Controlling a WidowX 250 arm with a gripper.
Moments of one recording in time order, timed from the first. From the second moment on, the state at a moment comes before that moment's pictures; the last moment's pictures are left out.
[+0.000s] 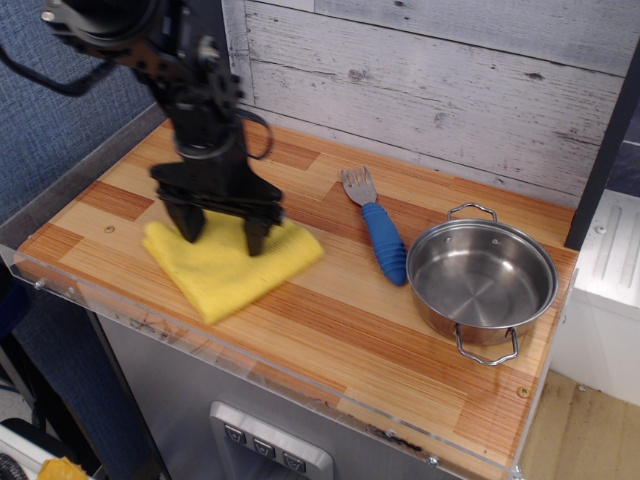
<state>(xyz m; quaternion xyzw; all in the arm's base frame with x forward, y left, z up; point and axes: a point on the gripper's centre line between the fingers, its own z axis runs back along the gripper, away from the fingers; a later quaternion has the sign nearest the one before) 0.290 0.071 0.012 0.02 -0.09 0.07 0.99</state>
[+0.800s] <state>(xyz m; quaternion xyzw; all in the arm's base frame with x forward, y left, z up) 0.277 0.005 0.021 0.01 -0.10 -0.01 1.00</state>
